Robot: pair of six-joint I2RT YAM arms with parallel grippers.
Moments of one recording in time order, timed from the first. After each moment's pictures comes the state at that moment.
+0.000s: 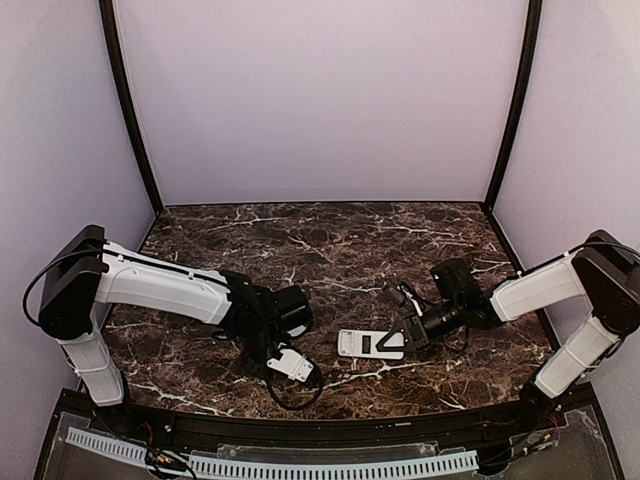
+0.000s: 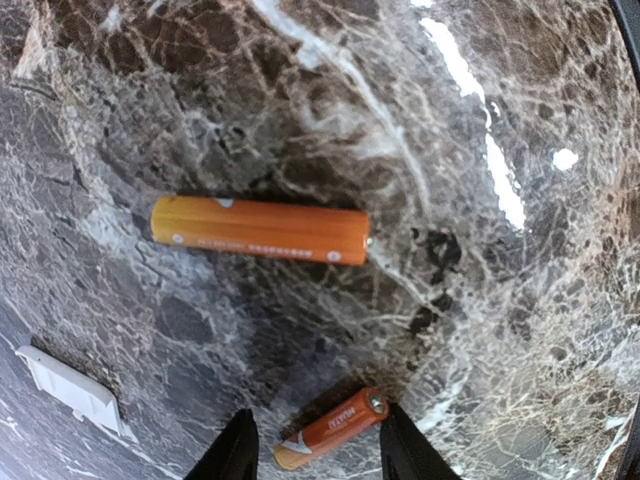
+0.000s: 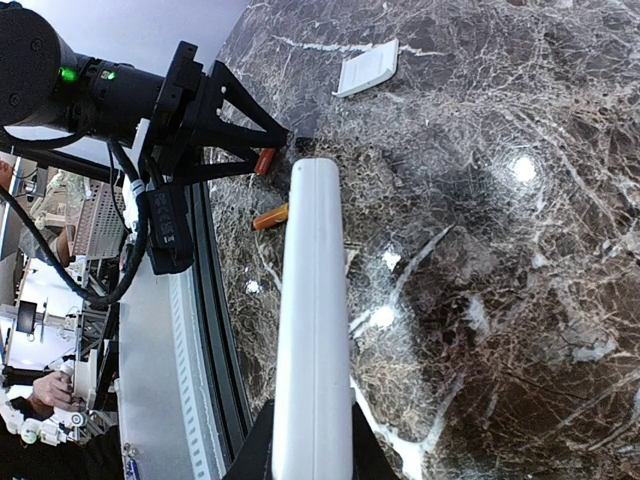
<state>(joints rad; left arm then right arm) -1.09 1.78 1.10 -0.78 -0.07 0.96 0.62 1.54 0.52 0.18 -0.94 0.28</state>
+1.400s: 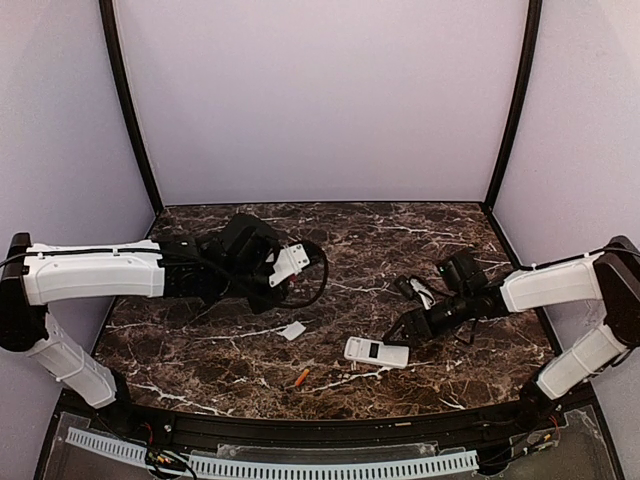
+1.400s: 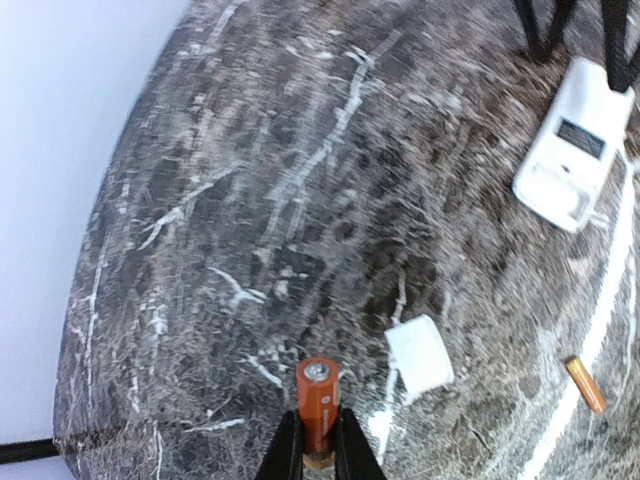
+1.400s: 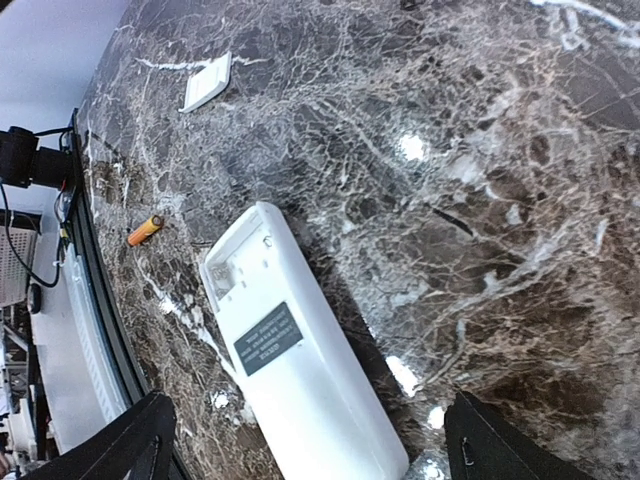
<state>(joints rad) -1.00 1.49 1.10 -0.47 -0.27 0.39 0.58 1.46 0.58 -0.10 -0.67 0.22</state>
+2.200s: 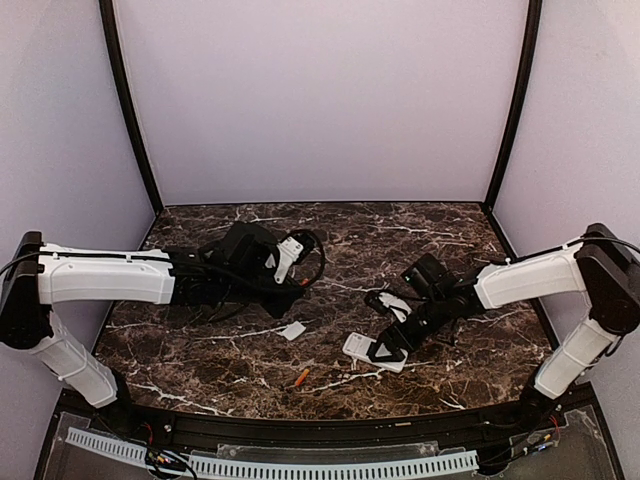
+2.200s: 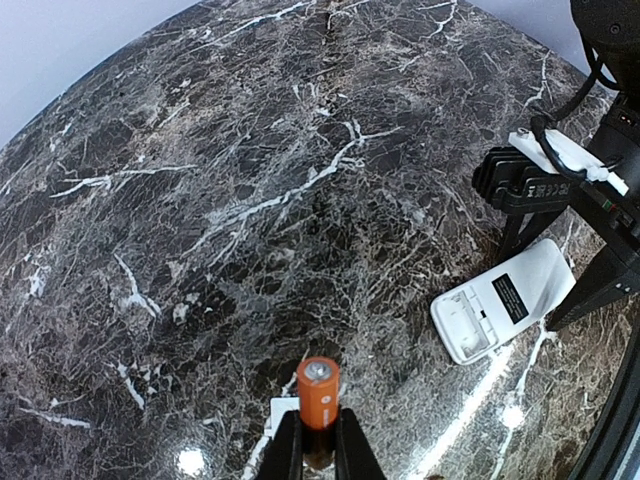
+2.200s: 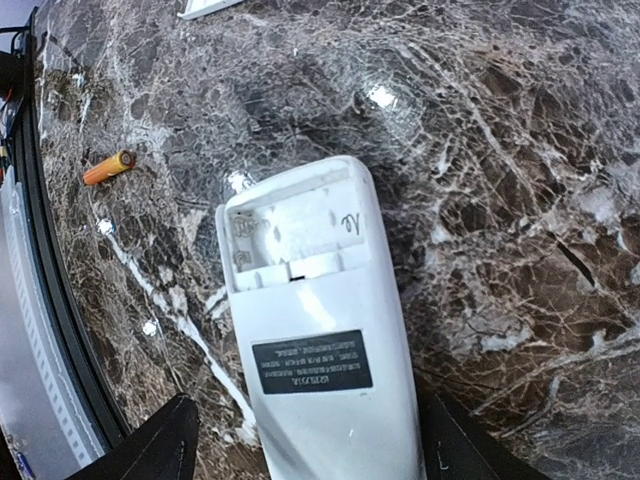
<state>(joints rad) -0.96 1.51 1.02 -0.23 -0.12 -0.11 0.77 1.56 0.73 -0.28 -0.48 0.08</state>
